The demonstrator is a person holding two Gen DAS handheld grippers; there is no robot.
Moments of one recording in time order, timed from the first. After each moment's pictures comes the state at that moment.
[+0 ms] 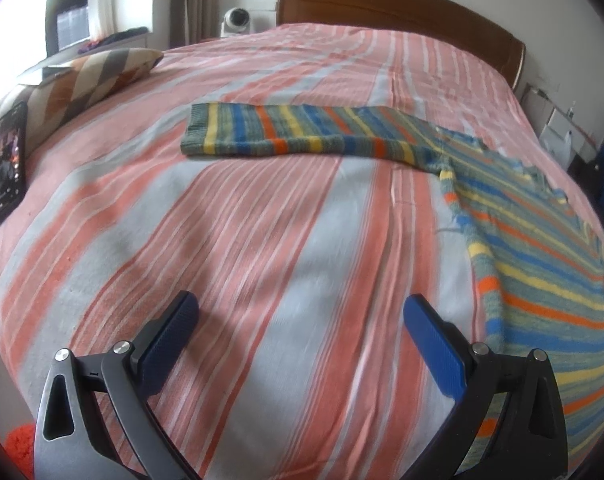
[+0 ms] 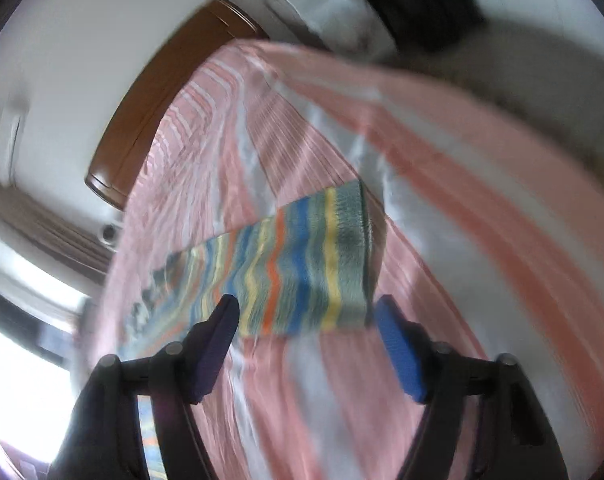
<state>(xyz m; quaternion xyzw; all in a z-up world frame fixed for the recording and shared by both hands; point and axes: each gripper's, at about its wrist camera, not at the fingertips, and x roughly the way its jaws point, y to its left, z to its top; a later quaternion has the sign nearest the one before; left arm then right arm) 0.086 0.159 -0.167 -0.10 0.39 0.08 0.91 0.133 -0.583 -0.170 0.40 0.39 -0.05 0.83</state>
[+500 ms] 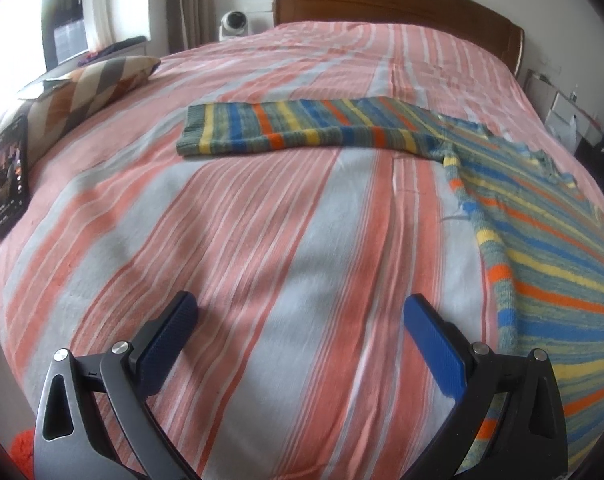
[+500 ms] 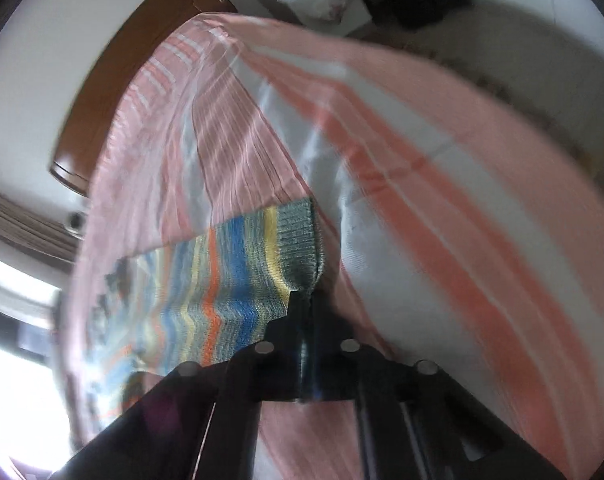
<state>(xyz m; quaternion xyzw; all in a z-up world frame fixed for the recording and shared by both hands) 0.089 0.153 -0.172 -0.08 0.40 0.09 0.91 0.171 -0.579 -0.161 0.31 0.46 -0.11 0.83</state>
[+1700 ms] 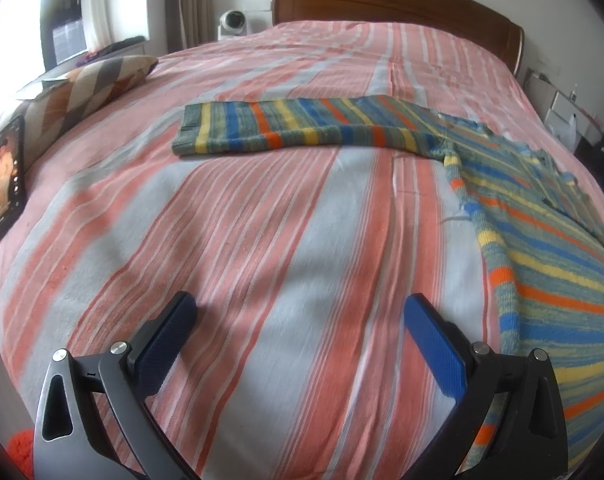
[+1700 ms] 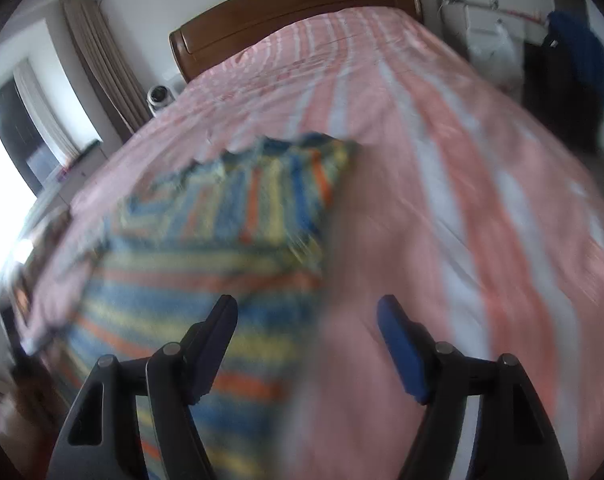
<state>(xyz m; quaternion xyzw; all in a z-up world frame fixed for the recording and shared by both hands) 0.091 0.153 -0.174 -0.07 0.40 0.09 0.91 0.111 -0.357 -0.143 0.09 0.41 0.07 0.91</state>
